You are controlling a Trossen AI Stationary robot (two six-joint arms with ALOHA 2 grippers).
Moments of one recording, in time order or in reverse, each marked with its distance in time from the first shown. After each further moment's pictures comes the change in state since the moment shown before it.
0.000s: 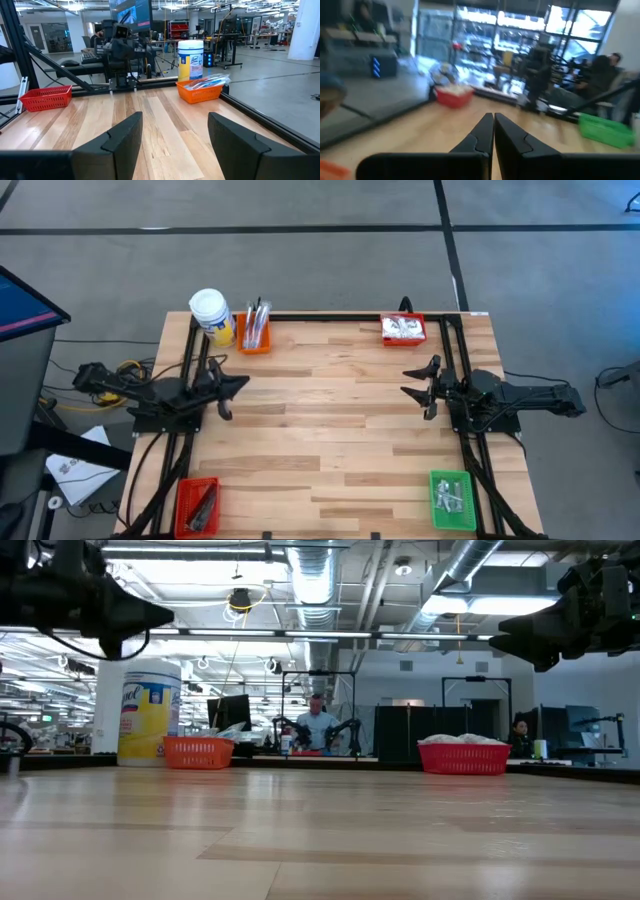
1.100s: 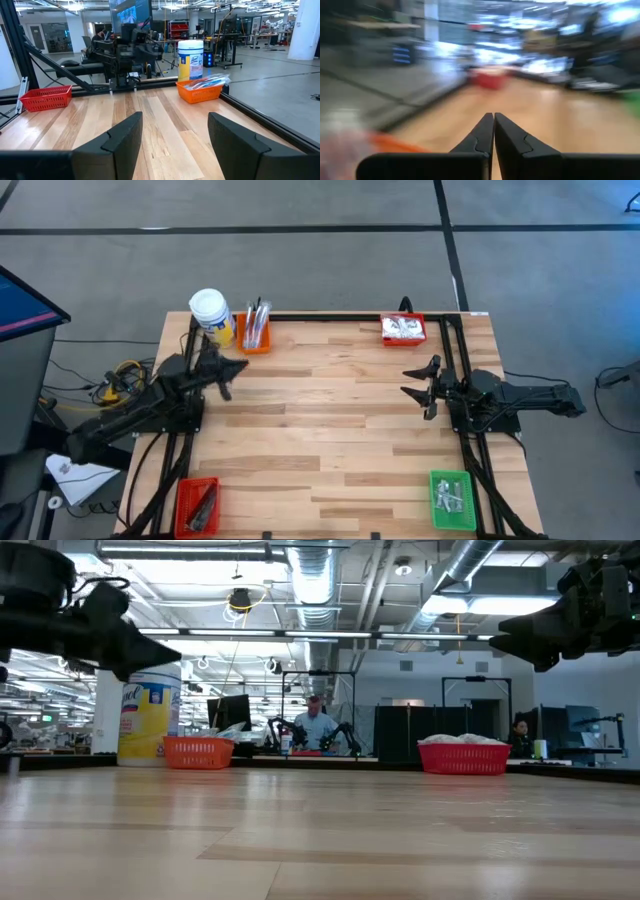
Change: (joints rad) left arm 0.850 -0.103 0.000 -0.234 0.746 0.089; right arm 0.000 0.000 0.000 0.000 0.000 0.000
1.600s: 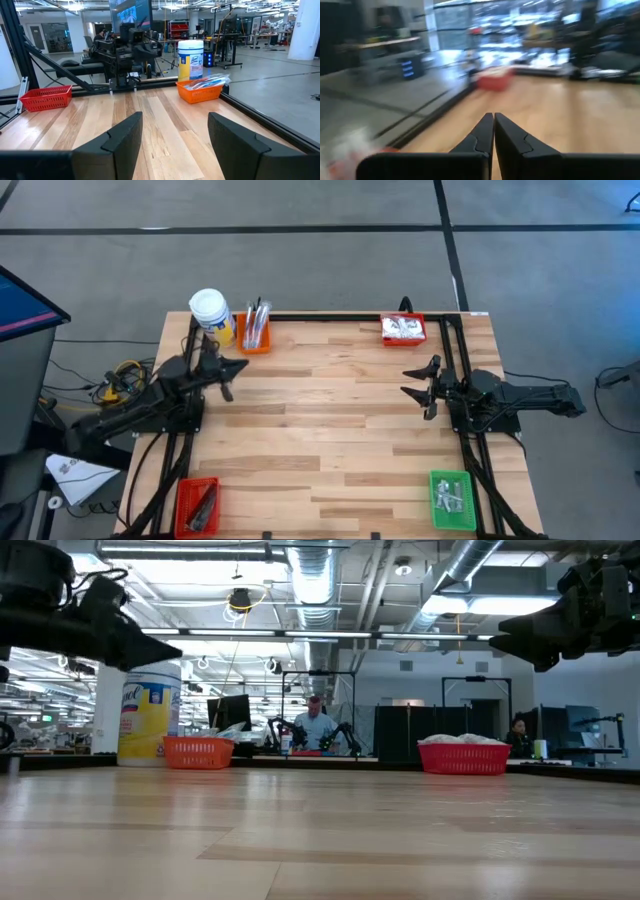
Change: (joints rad) left arm -0.057 0.017 0.000 0.030 -0.055 0.119; right arm 0.000 0.000 0.000 0.000 0.000 0.000
